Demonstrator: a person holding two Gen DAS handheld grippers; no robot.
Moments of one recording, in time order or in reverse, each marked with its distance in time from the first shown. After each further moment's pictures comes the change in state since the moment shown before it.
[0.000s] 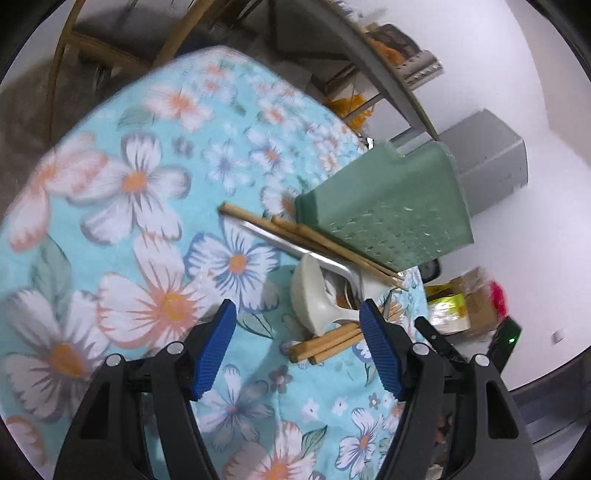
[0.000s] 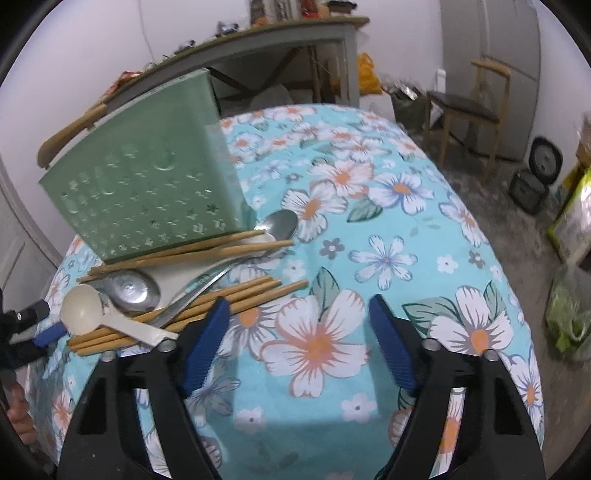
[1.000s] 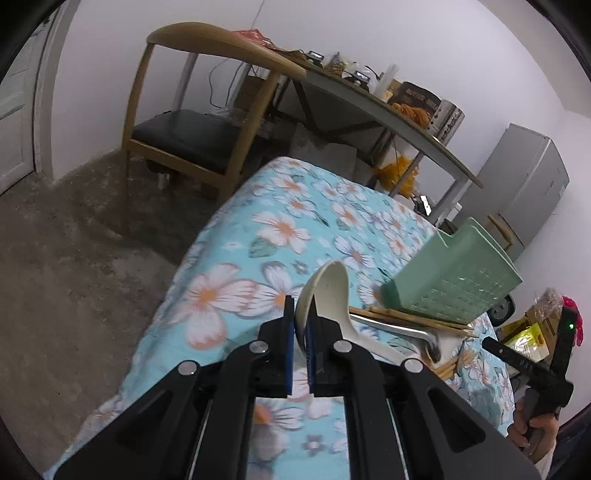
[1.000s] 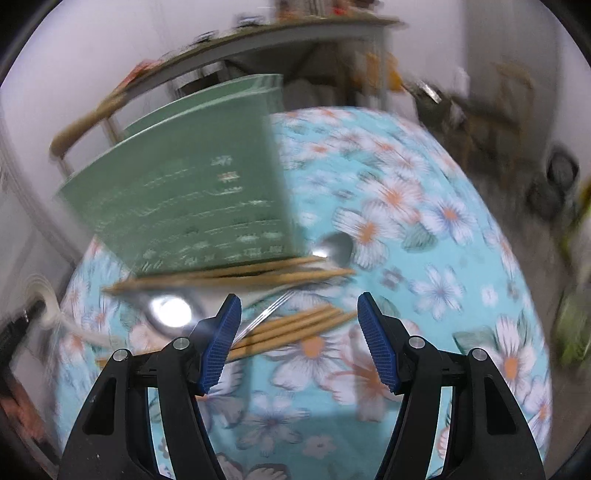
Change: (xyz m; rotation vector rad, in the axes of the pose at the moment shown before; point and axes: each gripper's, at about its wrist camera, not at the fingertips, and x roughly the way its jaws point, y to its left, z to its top) left arm -0.089 0.019 0.012 0.159 -0.345 0.333; right arm 0.000 0.062 0.017 -0.141 -0.003 0.048
